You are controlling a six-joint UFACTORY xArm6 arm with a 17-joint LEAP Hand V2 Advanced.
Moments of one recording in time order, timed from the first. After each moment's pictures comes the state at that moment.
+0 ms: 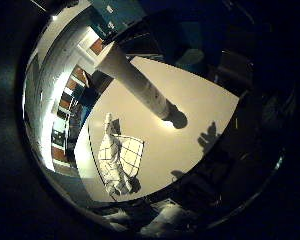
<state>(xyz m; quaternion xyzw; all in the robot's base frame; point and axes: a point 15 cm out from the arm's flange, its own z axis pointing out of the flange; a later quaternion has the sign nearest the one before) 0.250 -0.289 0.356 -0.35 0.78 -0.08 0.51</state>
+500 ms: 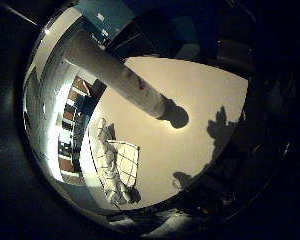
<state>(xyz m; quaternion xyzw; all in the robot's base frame) 0.245 -0.315 0.290 -0.29 0.79 -0.09 0.53</state>
